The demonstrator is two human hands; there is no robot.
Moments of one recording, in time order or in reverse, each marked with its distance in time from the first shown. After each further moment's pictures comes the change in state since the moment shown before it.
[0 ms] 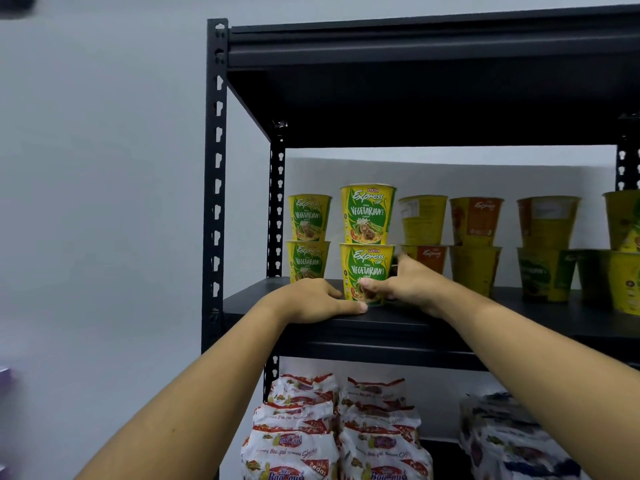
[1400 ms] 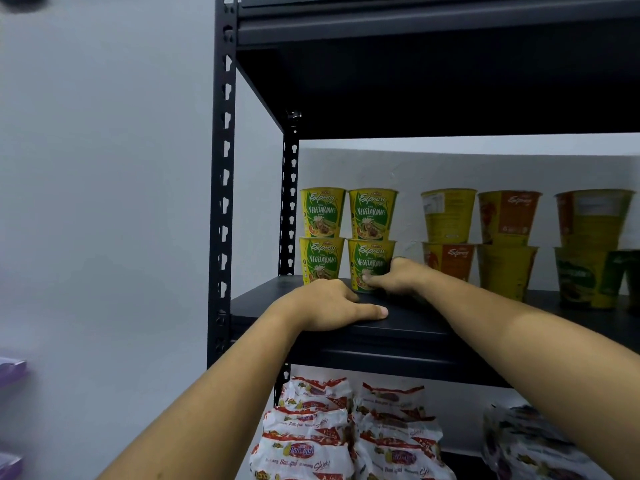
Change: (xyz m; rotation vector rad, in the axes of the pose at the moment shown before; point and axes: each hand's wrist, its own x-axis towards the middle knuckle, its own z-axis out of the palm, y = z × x) left_hand 0.002 -0.003 0.001 0.031 0.011 -0.004; right_hand 0.072 -0.003 0.027 -0.544 -0.024 0.090
